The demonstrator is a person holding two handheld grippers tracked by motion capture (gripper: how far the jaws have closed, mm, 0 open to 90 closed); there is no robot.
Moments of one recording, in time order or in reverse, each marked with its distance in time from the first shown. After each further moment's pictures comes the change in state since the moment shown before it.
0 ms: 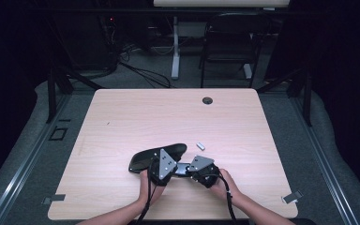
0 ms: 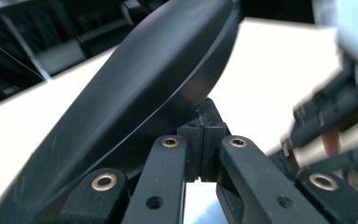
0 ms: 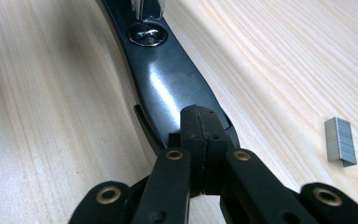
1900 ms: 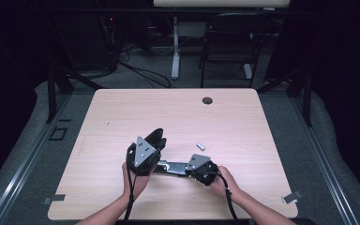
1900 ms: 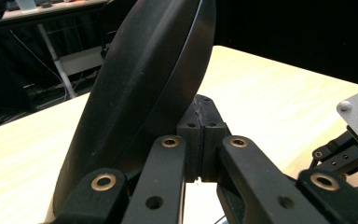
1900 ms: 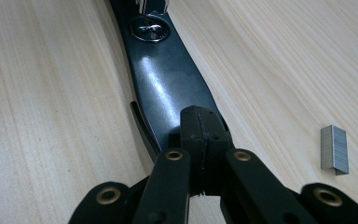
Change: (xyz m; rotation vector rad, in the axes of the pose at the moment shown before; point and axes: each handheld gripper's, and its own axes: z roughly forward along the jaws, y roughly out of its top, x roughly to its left) left arm 0.043 0.025 -0.036 -0.047 0.040 -0.111; right arm -0.003 0.008 0.002 0.050 0.012 -0.057
